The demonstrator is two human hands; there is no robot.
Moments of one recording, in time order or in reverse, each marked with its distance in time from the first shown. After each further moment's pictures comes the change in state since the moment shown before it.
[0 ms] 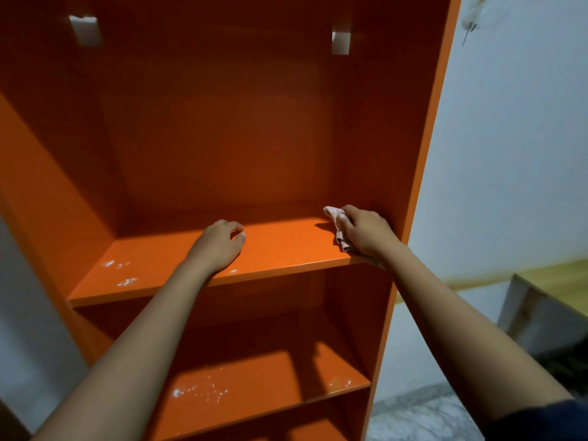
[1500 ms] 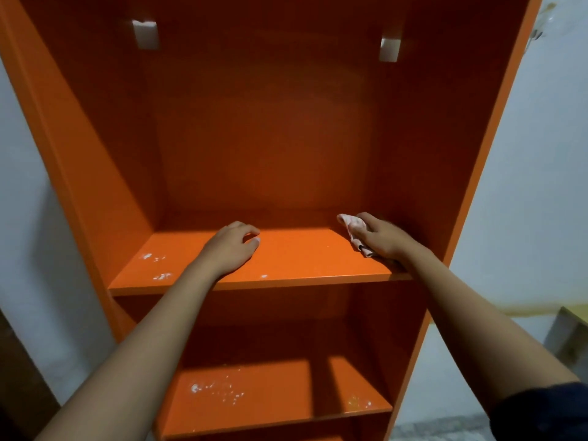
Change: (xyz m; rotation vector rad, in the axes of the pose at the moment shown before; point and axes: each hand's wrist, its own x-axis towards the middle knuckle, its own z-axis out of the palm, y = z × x) left_hand -0.009 -0.023 -0.019 -0.024 -0.028 -0.014; right_hand 0.032 -0.005 0.012 0.140 -0.284 0.037
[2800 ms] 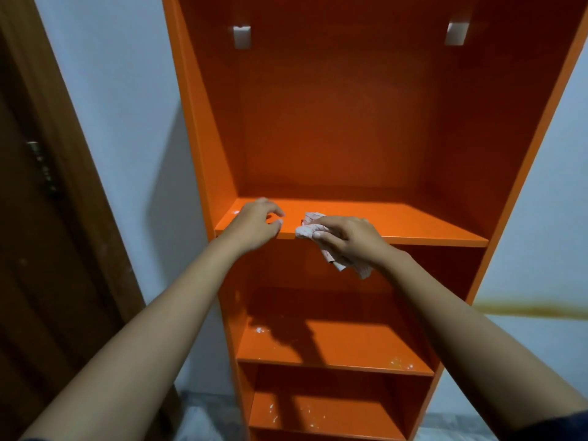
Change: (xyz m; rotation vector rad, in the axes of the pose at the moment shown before) left_hand -0.107 -0.009 -0.058 0.016 0.150 0.000; right_hand -0.079 -0.118 0.087 -0.077 0.019 -0.623
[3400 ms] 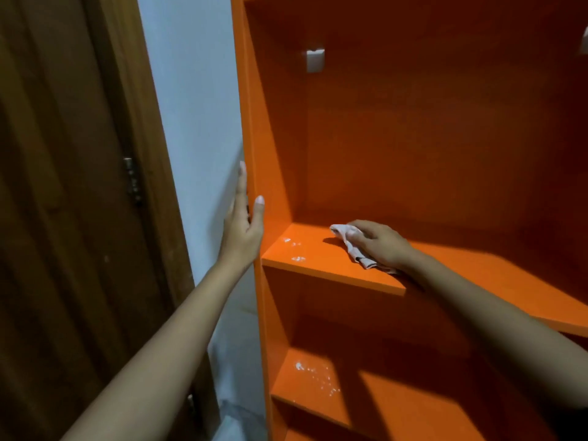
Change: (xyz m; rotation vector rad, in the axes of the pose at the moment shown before) left_hand -0.008 -0.044 -0.044 -0.206 0.684 0.009; right_hand 0.107 0.025 0.022 0.248 -0.168 0.010
